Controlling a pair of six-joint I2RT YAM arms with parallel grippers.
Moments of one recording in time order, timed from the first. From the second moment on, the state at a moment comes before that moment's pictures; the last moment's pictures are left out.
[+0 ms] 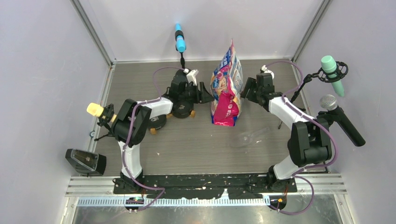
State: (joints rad) left arm -0.49 1.96 1.18 0.42 0.57 -0.56; right arm 0.16 1.56 1.01 -0.15 0.06 0.47
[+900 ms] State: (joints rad) left arm -0.45 1.75 1.83 -0.44 0.44 -0.44; right arm 0.21 1.36 1.45 -0.47 -0.15 0.50
